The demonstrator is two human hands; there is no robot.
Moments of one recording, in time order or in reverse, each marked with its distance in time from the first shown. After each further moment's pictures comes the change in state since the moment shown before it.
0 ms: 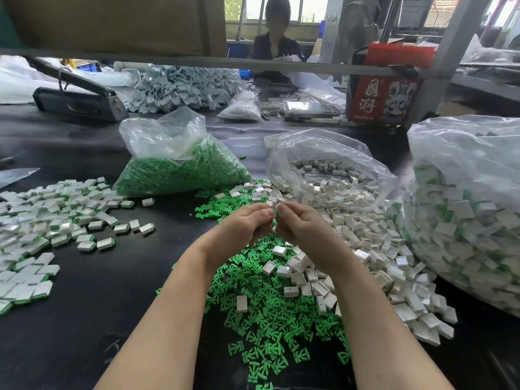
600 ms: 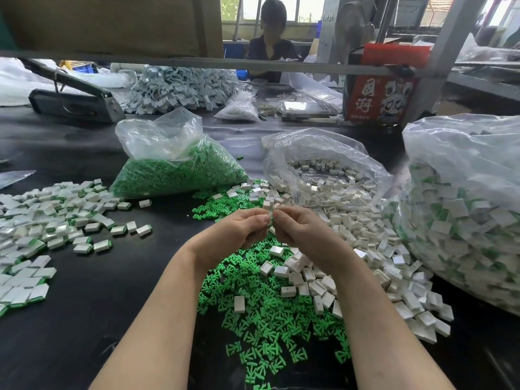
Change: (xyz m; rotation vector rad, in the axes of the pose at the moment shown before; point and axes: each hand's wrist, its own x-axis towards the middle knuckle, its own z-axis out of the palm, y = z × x) left_hand -0.003 -0.002 -0.005 -0.066 -0.099 -0.018; right_hand -0.007 -0.007 -0.005 -0.029 -0.098 0.005
